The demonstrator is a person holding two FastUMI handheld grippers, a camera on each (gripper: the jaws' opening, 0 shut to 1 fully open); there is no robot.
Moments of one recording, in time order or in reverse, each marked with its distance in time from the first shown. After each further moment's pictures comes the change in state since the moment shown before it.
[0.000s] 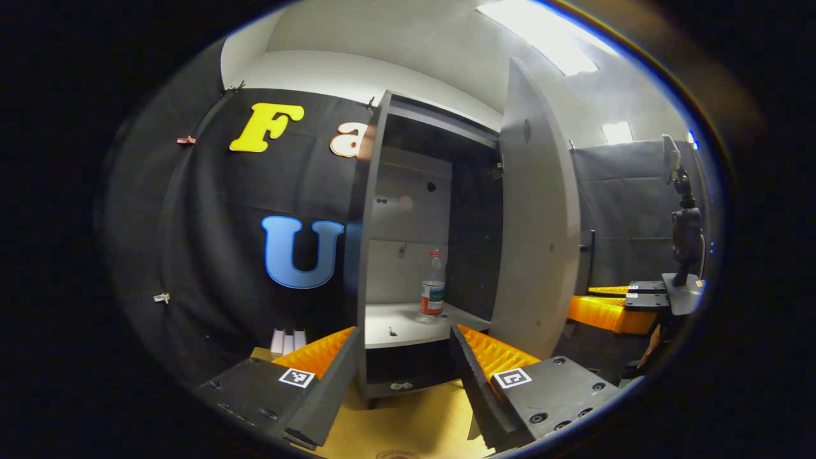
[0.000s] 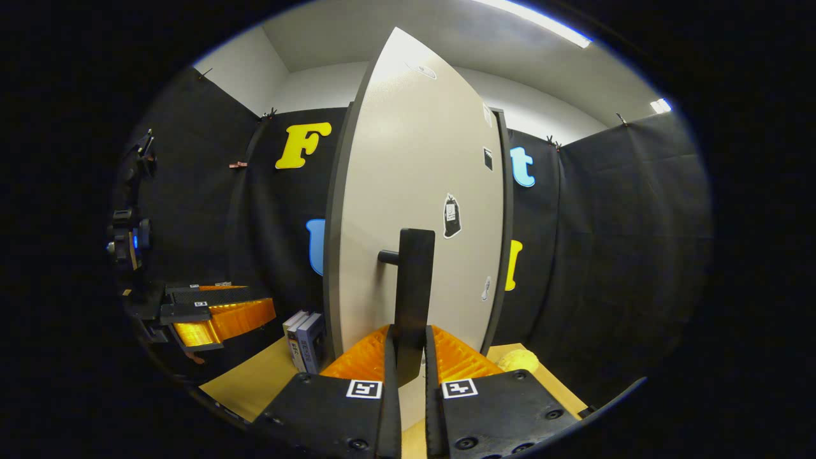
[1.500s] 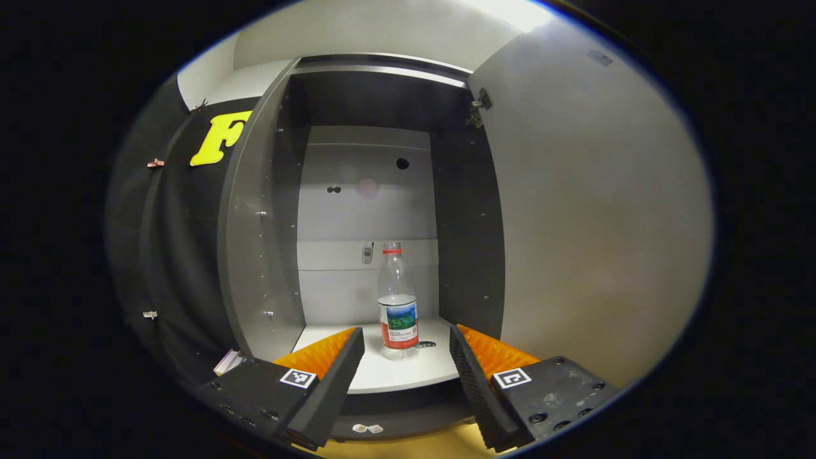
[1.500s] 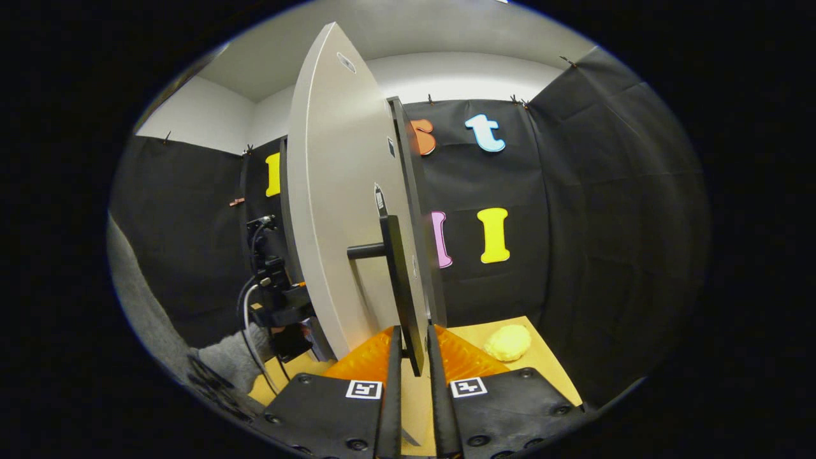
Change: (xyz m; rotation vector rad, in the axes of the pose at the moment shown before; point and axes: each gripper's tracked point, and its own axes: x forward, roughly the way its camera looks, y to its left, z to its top) left arm 0.221 -0.078 -0.032 0.131 -0.030 0.140; right arm -0.059 -0.204 -0.022 0.270 0.093 0.135
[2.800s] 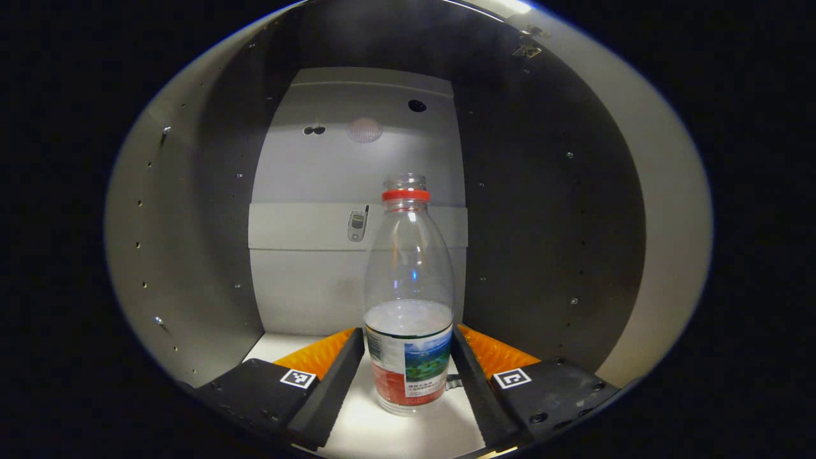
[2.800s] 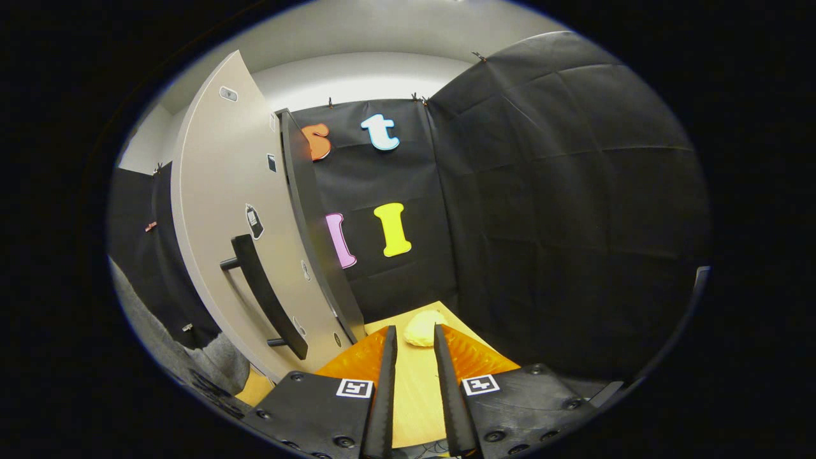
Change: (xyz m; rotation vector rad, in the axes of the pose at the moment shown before) left arm 0.181 0.022 -0.055 -0.036 0.072 -0.008; right arm -0.054 -0.109 0.009 0.083 -0.007 -0.435
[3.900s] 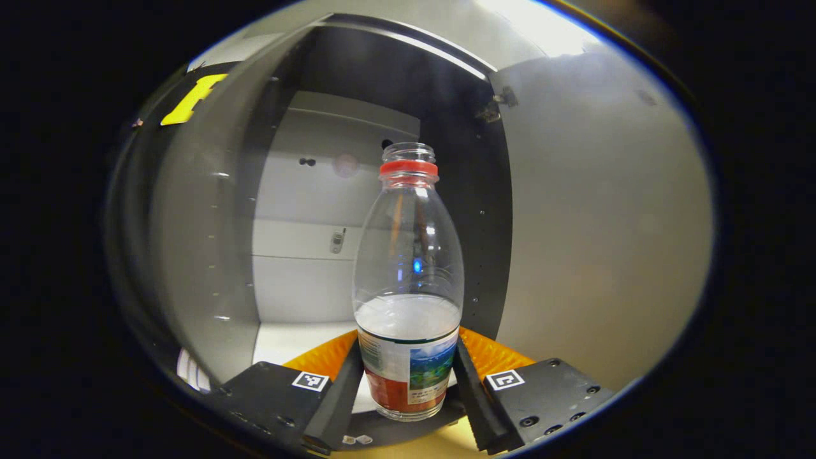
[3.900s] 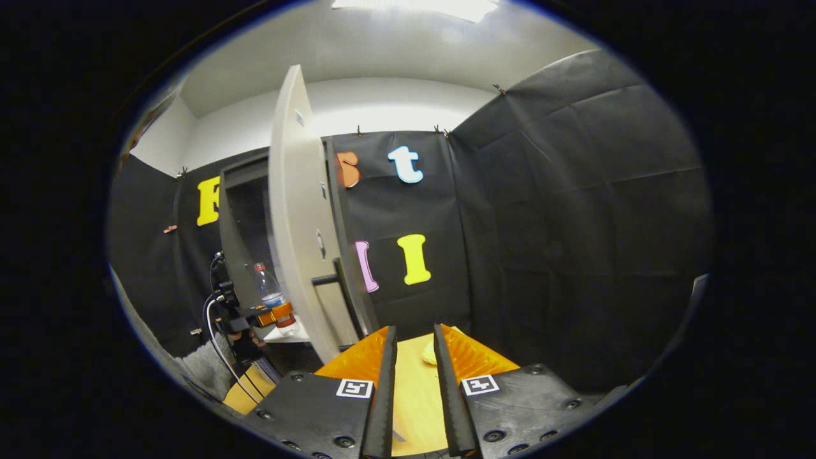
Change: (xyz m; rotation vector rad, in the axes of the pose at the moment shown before) left arm -0.179 0.007 0.037 -0.090 -0.023 -0.249; right arm -0.071 0.078 0.026 -0.047 -0.185 0.099
